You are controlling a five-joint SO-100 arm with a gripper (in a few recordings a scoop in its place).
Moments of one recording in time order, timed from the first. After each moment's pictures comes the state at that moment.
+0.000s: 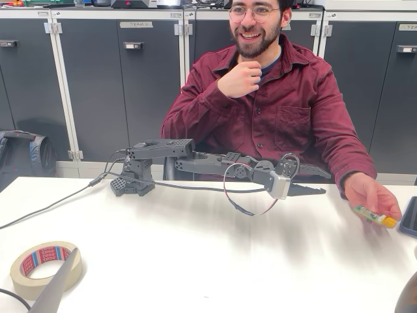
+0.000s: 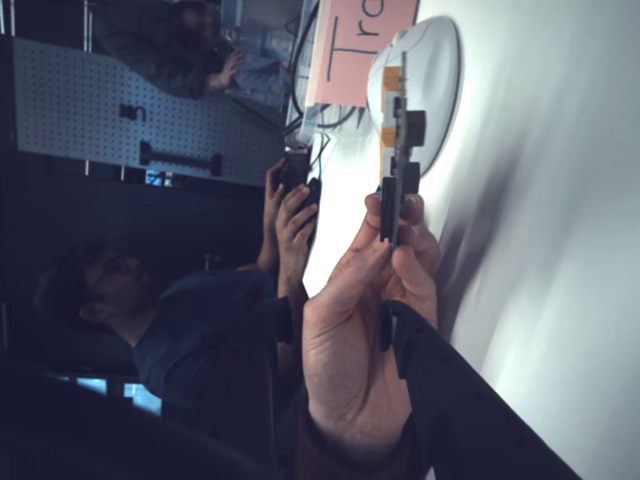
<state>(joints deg) -68.6 16.7 9.1 10.0 -16.3</state>
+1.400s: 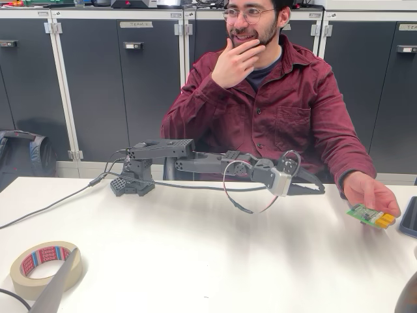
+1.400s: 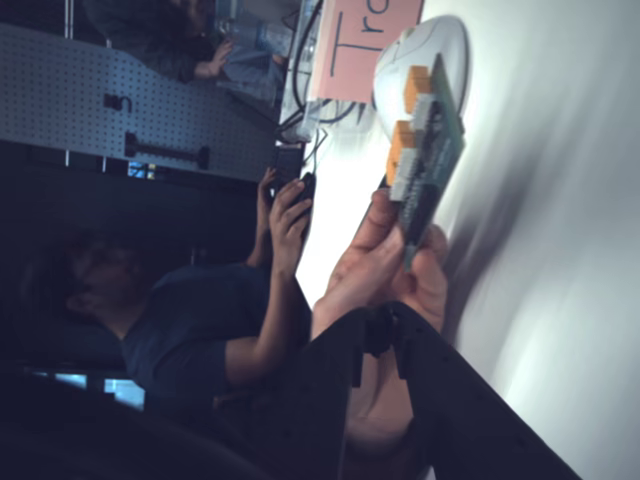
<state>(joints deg) -69.6 15.6 -3.4 23.8 -17.1</state>
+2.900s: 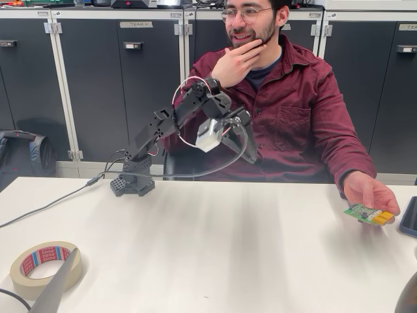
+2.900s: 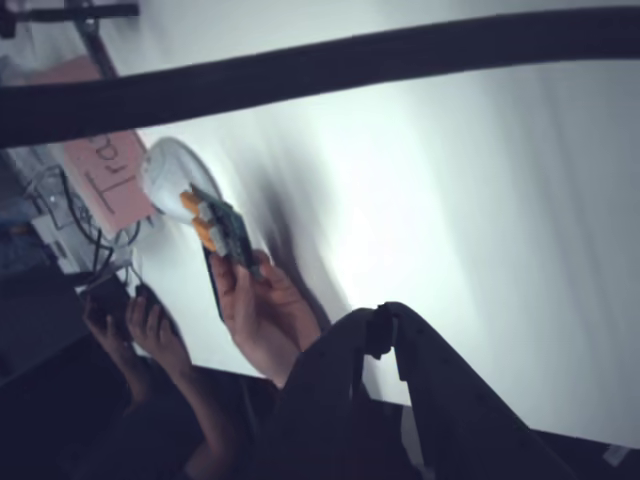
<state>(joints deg) -56.5 58.7 14.4 93.0 0.7</state>
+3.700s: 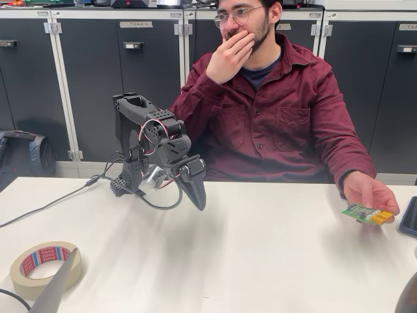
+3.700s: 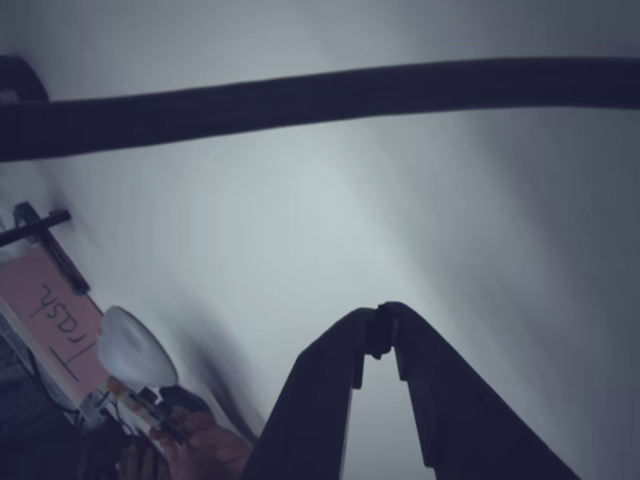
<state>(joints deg) -41.0 105.5 114.1 46.1 -3.3</state>
